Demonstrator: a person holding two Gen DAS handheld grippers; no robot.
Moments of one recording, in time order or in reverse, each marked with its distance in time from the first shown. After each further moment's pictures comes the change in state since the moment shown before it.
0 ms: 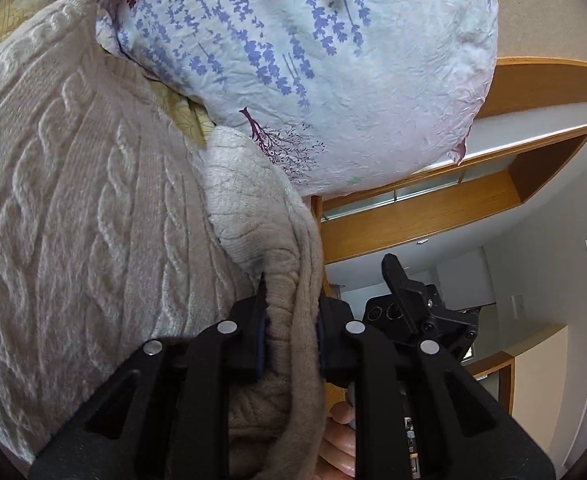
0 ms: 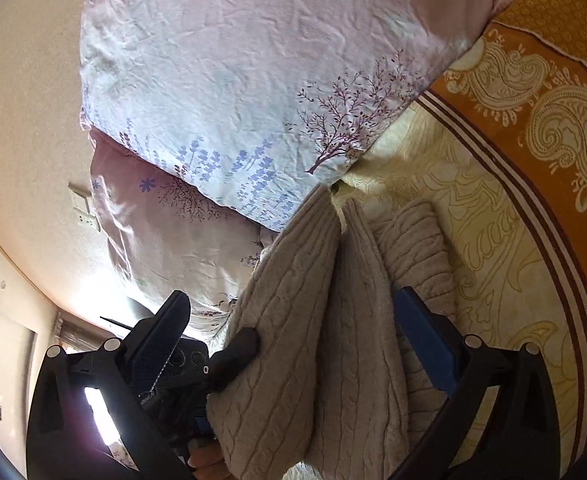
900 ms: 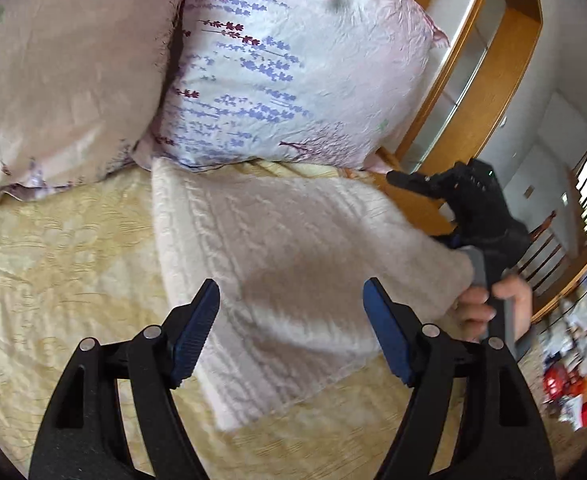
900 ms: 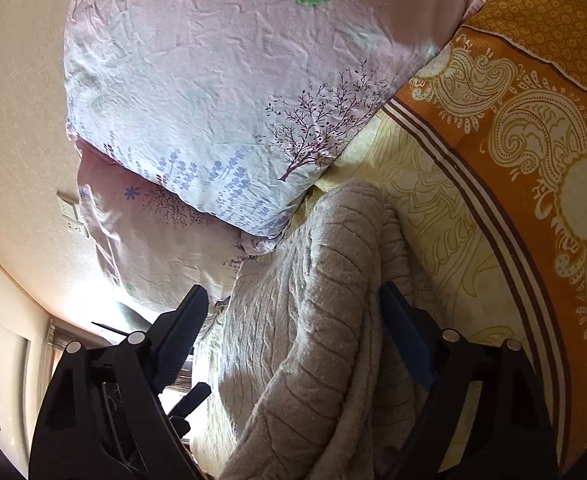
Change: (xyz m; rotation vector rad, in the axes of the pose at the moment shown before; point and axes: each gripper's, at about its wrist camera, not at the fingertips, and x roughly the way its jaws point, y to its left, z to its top) left arm -0.094 -0.036 -0.051 0.668 -0.009 0.541; right arm -0.012 -0.008 0.001 -0.014 -0.010 -0.091
